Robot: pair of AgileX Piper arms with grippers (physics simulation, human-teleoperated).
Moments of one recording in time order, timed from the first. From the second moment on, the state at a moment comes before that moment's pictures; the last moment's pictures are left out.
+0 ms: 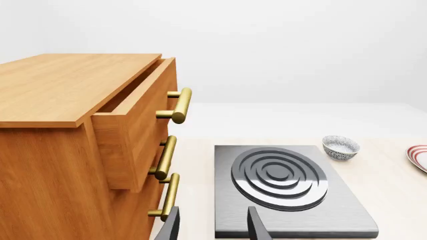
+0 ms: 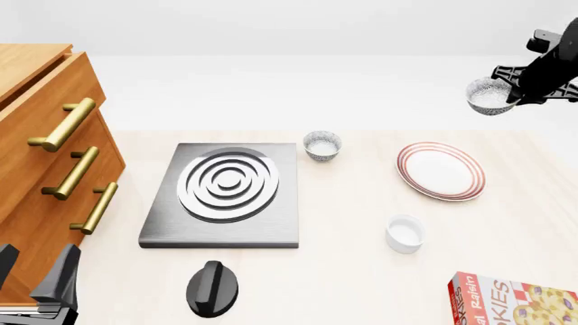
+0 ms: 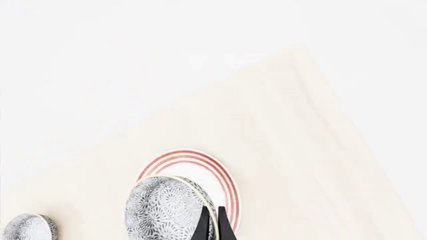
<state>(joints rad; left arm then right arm) 0.00 0.01 0.00 0.00 0.00 -0.30 2.17 -2.23 1.04 0.19</state>
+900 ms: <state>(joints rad) 0.00 0.01 0.00 0.00 0.00 -0.24 2.12 -1.85 0.76 0.42</state>
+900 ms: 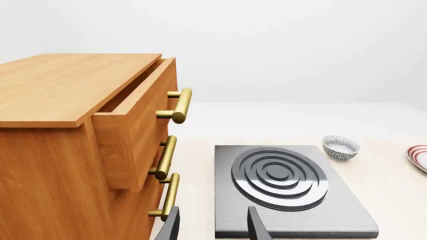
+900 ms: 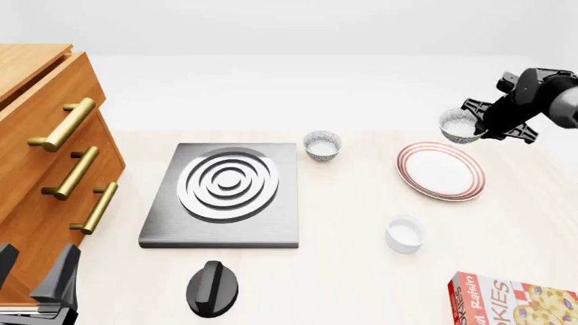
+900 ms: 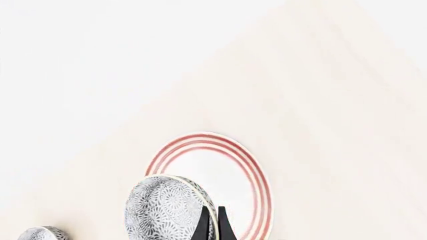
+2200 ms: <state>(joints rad) 0.00 0.00 0.00 0.00 0.00 -0.22 2.16 -1.69 0.58 0.56</state>
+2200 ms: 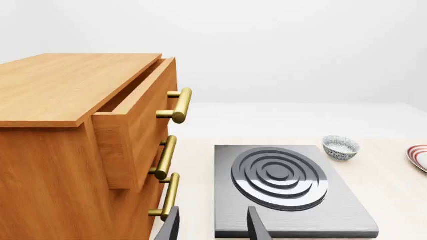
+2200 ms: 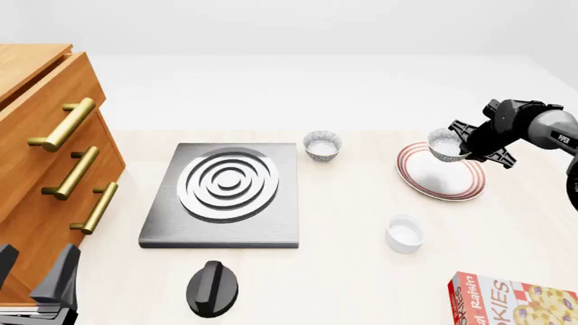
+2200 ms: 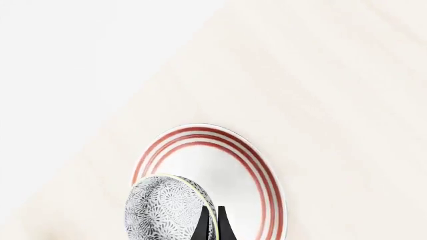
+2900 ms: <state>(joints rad) 0.00 0.00 0.00 0.00 0.00 -0.21 2.19 -1.62 0.50 0.57</state>
